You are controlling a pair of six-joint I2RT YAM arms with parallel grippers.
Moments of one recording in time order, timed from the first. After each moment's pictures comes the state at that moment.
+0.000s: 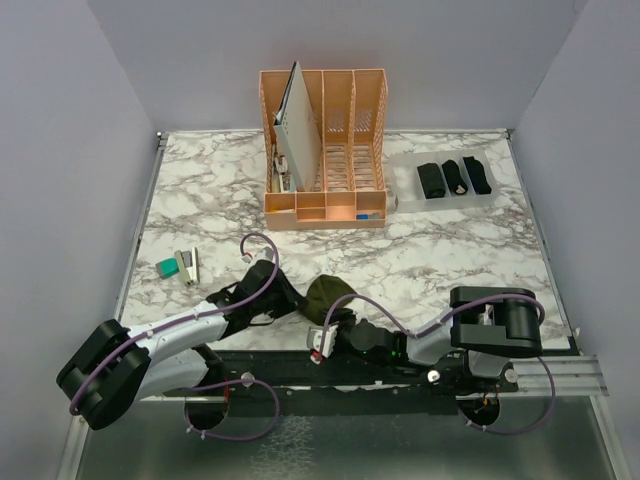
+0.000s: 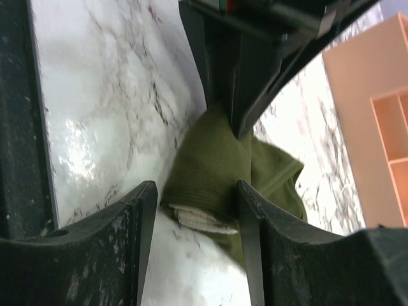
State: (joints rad) left arm -0.74 1.08 0.31 0.00 0.02 -1.09; right arm 1.42 1.70 0.36 0.99 0.34 -0.60
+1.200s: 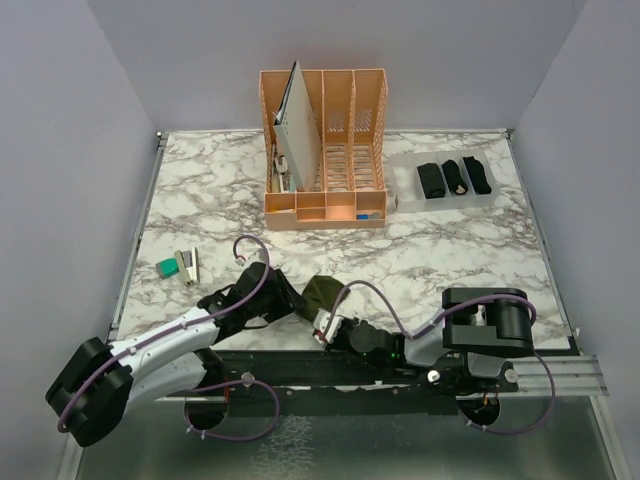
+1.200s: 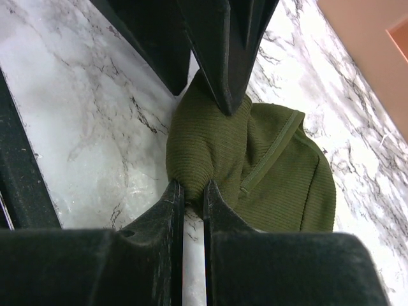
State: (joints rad) left arm -0.74 0.97 0.31 -0.12 0.01 -1.12; right arm 1.43 1.74 0.35 1.06 0.45 -0.28
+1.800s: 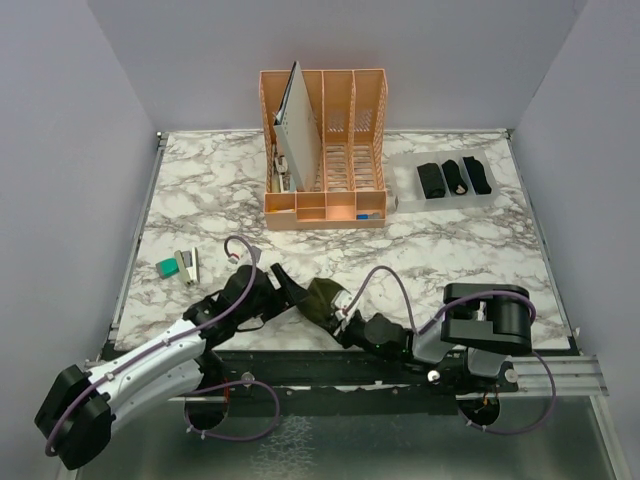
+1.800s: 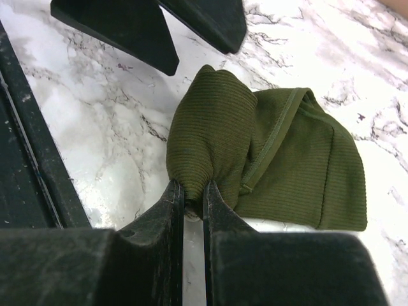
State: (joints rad) left arm -0.74 0.79 0.29 -0.15 0.00 -1.12; right arm 1.37 1.74 0.27 1.21 0.35 0.05
